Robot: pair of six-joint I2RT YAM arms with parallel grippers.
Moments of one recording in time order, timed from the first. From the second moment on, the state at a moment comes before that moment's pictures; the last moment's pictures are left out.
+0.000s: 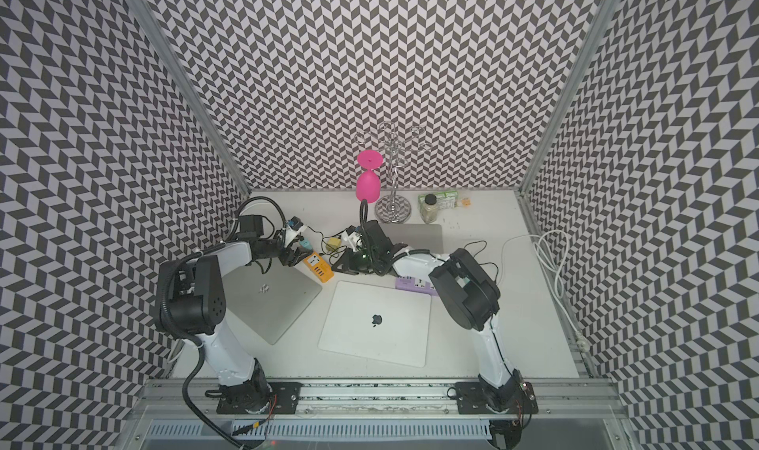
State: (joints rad) left arm 0.14 1.81 1.07 -0.20 0.74 0.86; right arm 0.74 2.09 1.39 0.06 -0.69 0.80
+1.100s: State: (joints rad) left arm 0.14 1.83 1.10 -0.22 0.72 0.83; right arm 0.79 2.31 1.55 0.13 -0.64 1.01
